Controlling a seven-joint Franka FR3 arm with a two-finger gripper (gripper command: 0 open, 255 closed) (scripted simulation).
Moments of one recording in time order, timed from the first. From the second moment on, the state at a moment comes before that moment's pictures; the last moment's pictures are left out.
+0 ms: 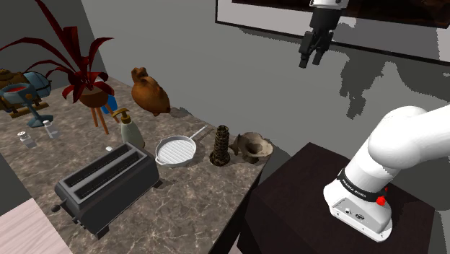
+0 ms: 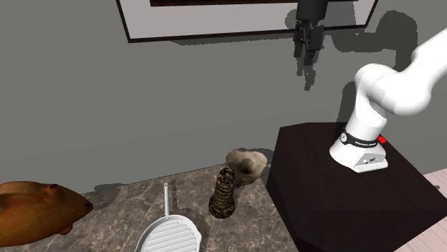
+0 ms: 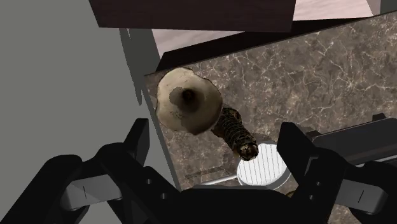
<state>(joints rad) -0.01 -0.74 -0.05 -2.34 0.03 1.55 -0.03</state>
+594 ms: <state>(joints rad) 0.02 -0.66 0.02 -2.48 0.08 1.81 0.05</state>
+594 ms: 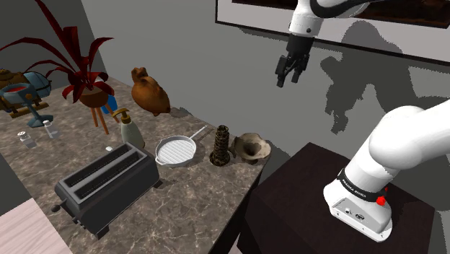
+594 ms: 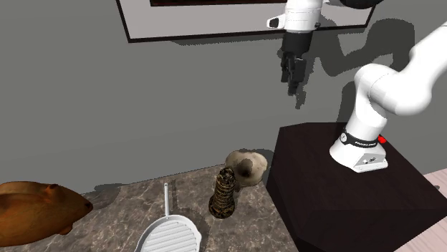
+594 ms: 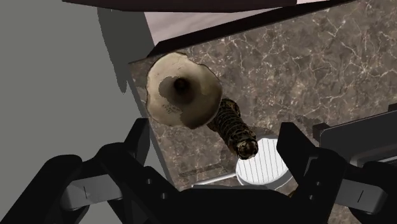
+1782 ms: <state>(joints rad) 0.05 -0.08 0.19 -2.48 0.06 2.47 0.28</state>
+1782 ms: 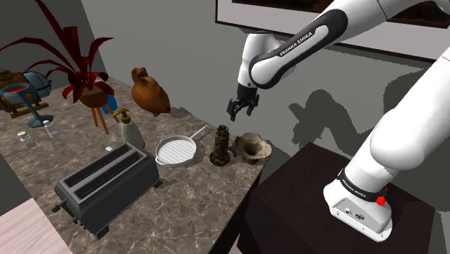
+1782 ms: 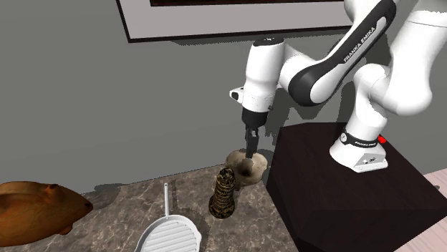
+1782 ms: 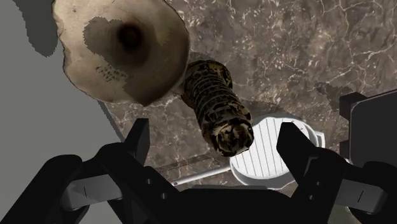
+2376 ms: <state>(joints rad) 0.09 0.23 0.19 -2.33 -0.09 2.67 0.45</state>
